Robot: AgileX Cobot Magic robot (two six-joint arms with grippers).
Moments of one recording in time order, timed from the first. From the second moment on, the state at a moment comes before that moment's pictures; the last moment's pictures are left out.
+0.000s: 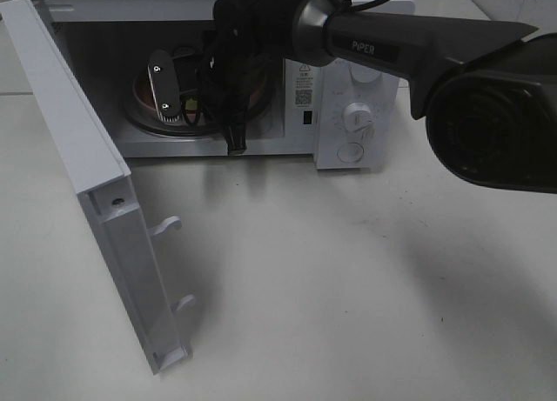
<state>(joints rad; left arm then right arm) -0.01 0.00 -0.51 -0.05 1.08 -0.04 0.64 2.51 -2.22 -0.12 0.66 -1.16</state>
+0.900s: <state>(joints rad) -0.01 0.00 -0.51 -0.05 1.08 -0.04 0.64 2.32 -1.90 -0.12 0.56 -1.07</state>
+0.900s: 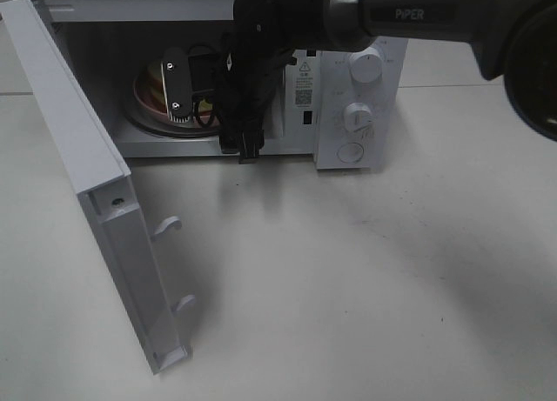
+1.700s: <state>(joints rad) -0.01 0.00 -0.51 -0.05 1.08 -0.04 0.64 1.90 -1.27 -0.12 0.27 -0.96</state>
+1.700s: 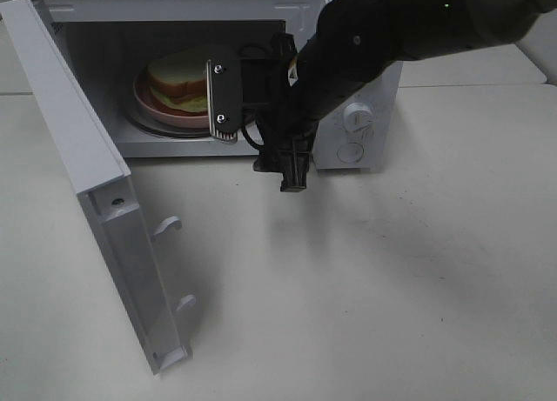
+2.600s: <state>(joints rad) -0.01 0.00 -0.51 -0.05 1.08 -0.04 0.64 1.45 -0.81 -0.12 0.28 -0.37</state>
